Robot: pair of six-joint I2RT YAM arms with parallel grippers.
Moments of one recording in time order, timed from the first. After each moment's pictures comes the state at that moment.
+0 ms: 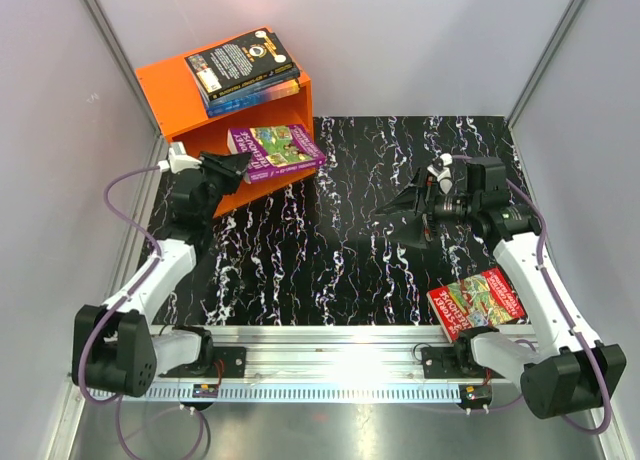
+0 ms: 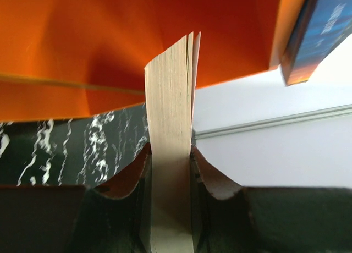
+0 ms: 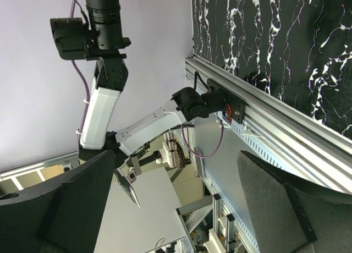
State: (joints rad) left arm -0.17 1.17 0.72 0.36 0.04 -1.16; right arm 0.18 1.09 1.05 -0.63 -0.99 0.93
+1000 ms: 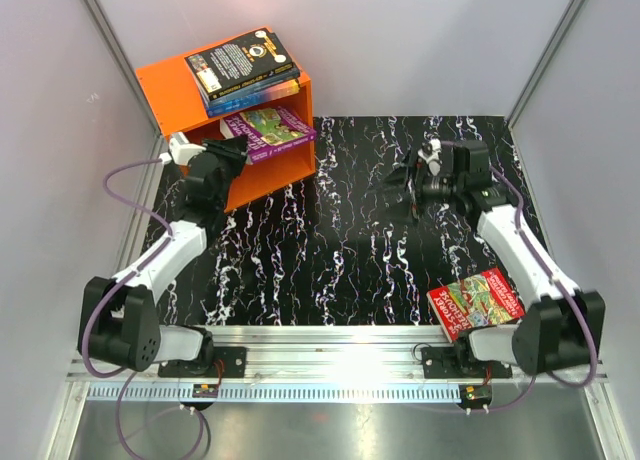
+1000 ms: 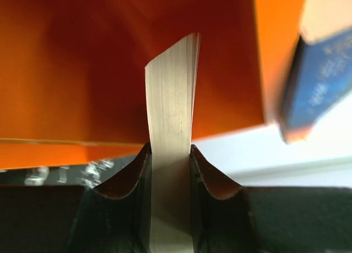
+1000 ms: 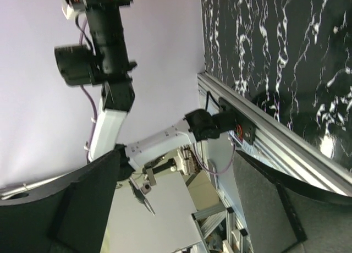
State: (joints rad) left arm -0.23 1.32 0.83 0.46 -0.21 -1.16; right arm 0.18 1.26 1.05 -0.41 -1.01 1.03
